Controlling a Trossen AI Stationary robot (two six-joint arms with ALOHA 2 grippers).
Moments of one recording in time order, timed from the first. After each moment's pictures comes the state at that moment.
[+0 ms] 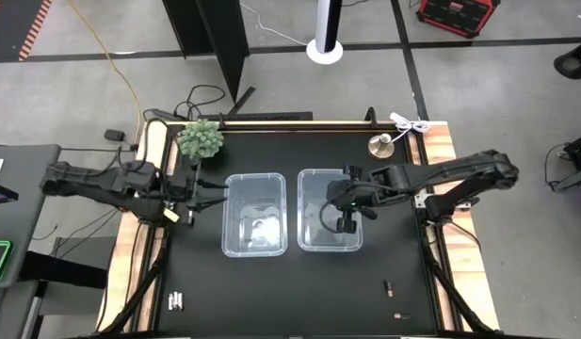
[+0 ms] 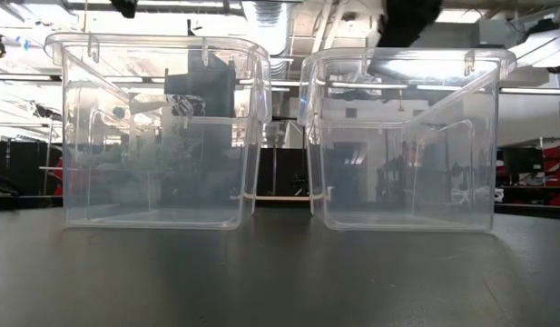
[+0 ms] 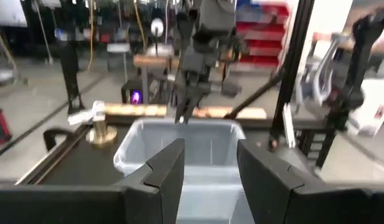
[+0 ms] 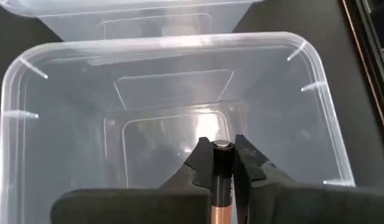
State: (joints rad) left arm -0.16 0.60 0.69 -0.12 -0.18 -0.02; right arm 0.16 1.39 1.27 -0.87 0.29 0.21
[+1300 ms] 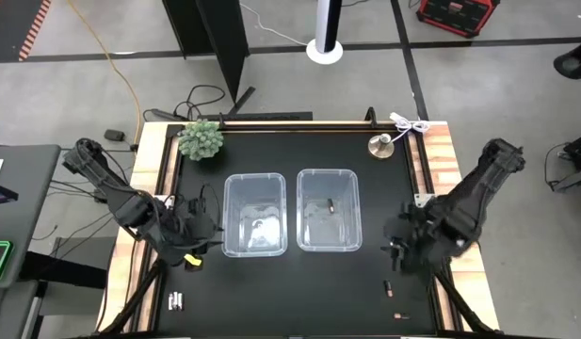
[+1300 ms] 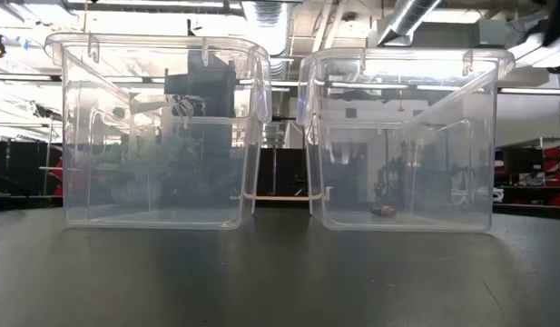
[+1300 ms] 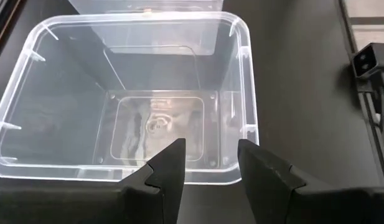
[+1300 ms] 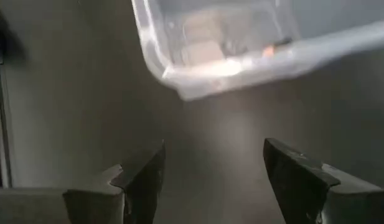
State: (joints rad) left arm -0.69 1.11 1.13 -0.96 -0.54 -0.57; right arm 0.86 1.20 1.14 -1.24 0.47 1.08
